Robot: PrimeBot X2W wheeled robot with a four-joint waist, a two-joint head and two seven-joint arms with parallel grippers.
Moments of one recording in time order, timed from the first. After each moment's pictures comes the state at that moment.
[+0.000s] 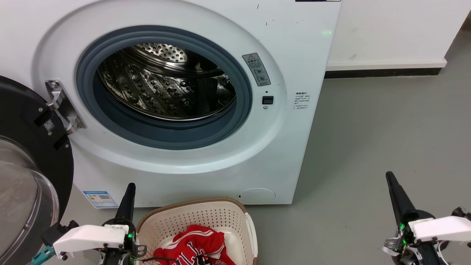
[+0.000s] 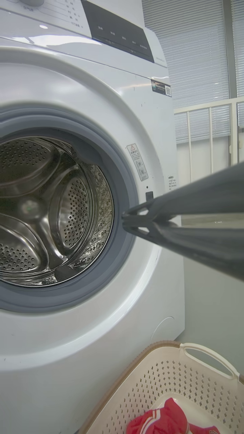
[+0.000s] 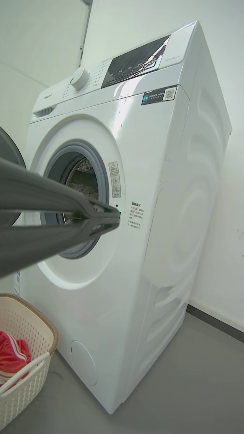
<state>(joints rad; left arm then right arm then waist) -0.06 0.05 0.09 0.22 -1.37 -0.11 0.06 -0.04 -0.08 -0.06 0.18 1.40 0.13 0.06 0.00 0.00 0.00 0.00</state>
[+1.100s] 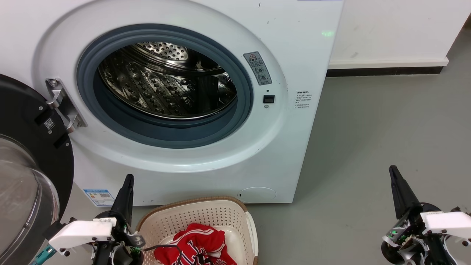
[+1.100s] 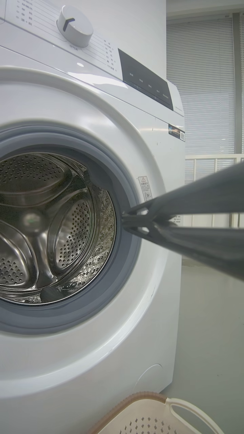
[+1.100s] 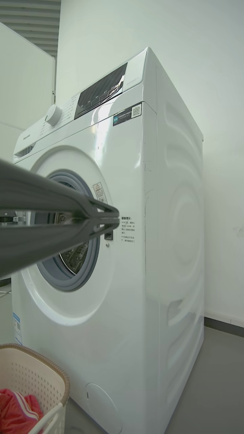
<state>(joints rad) -0.11 0.05 0.11 0.25 -1.61 -0.13 0.11 -0.10 -0.08 -0.08 0.24 1.64 0.13 0.08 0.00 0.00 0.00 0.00</state>
